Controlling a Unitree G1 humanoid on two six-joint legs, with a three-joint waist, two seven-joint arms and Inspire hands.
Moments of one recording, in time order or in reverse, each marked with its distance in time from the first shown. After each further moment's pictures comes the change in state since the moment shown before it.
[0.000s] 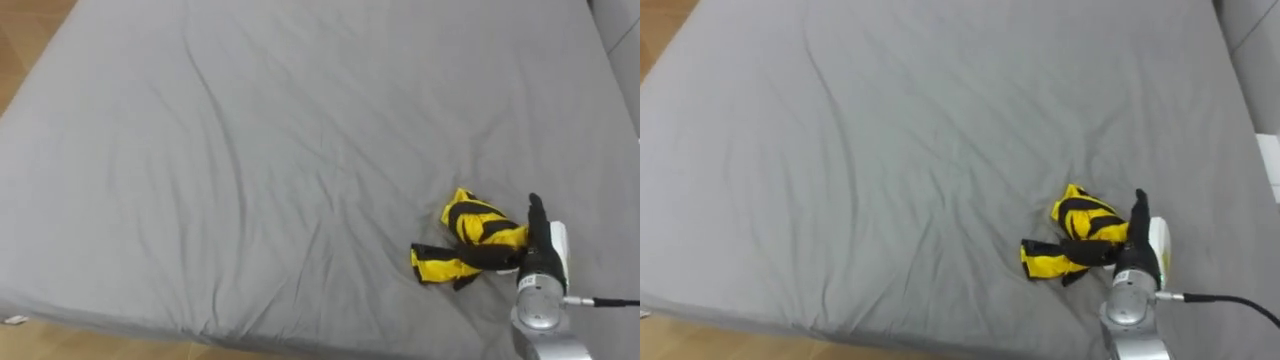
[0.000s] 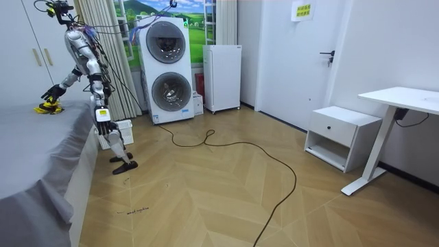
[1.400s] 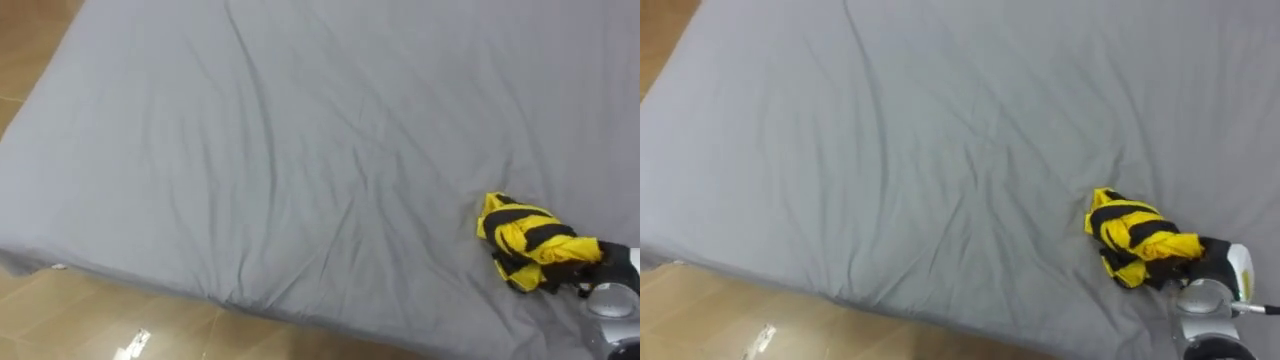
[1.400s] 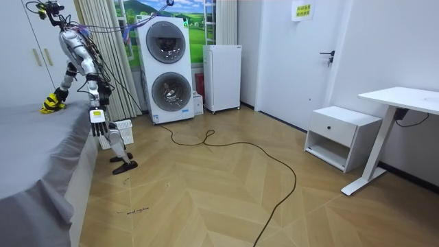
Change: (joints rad) left arm -0.117 0.063 -0.116 0.000 -0.001 0.023 -0.041; right arm -0.066 -0.173 -0.031 0.226 0.165 0.040 0.064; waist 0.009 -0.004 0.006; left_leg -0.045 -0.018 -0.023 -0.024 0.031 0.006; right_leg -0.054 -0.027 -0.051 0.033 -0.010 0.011
